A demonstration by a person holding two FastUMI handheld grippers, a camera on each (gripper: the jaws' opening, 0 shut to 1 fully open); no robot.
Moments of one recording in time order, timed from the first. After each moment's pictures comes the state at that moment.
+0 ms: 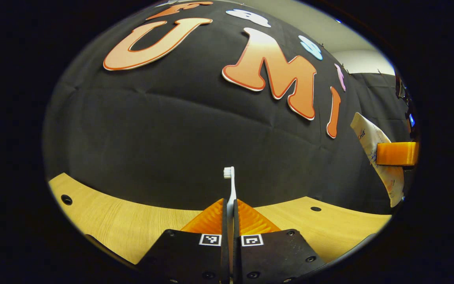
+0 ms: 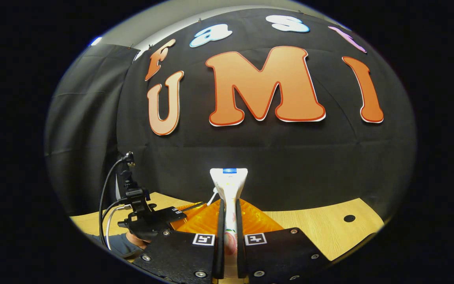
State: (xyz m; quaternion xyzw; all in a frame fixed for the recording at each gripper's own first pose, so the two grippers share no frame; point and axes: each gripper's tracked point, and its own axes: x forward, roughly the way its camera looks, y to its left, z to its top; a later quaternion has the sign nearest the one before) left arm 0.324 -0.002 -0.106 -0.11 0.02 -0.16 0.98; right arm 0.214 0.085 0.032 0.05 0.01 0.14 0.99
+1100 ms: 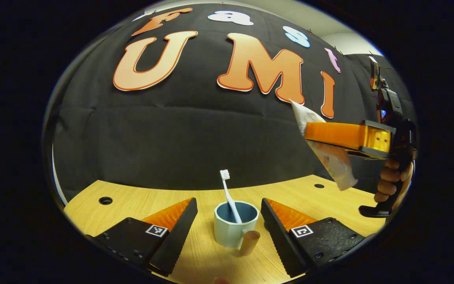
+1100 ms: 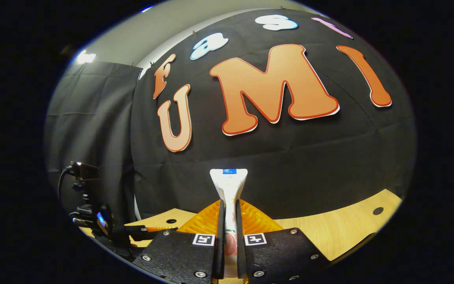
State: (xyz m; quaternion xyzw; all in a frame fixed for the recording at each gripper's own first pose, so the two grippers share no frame) left arm 0.193 0.028 -0.101 -0.03 0.08 -0.09 0.99; right arm 0.235 0.121 0.037 0.12 -0.05 0.21 0.97
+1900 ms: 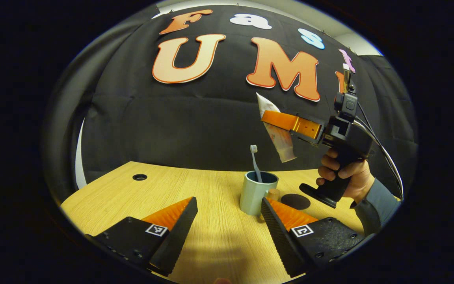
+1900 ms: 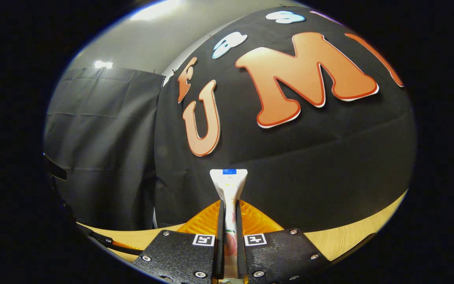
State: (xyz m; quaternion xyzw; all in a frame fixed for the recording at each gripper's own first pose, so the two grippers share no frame) left arm 0.120 0.078 -0.146 -0.05 0.11 -0.02 0.99; right arm 0.288 0.221 0.019 0.12 -0.10 0.32 0.93
